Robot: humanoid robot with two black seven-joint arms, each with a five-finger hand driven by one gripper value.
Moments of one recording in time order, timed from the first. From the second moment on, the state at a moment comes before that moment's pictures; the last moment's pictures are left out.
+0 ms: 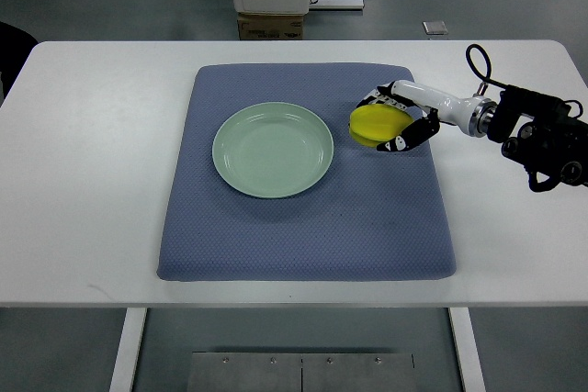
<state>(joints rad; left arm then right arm) -0.02 0.00 -0.10 -0.22 0.09 0.07 -0.21 1.22 -0.33 -0.26 0.73 -0.71 0.04 0.45</state>
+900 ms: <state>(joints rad) -0.02 0.00 -0.10 -0.22 0.09 0.07 -0.21 1.34 -0.10 -0.20 0.81 -0.67 0.09 0.46</state>
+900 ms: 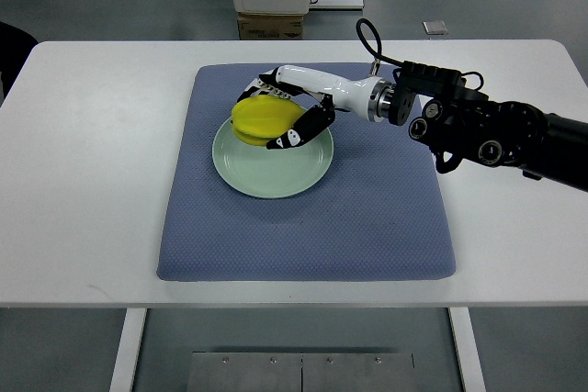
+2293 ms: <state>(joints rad) -0.02 0.00 -0.10 -0.22 0.09 0.07 -0.21 1.26 -0.04 -0.20 0.80 -0.66 0.00 0.17</state>
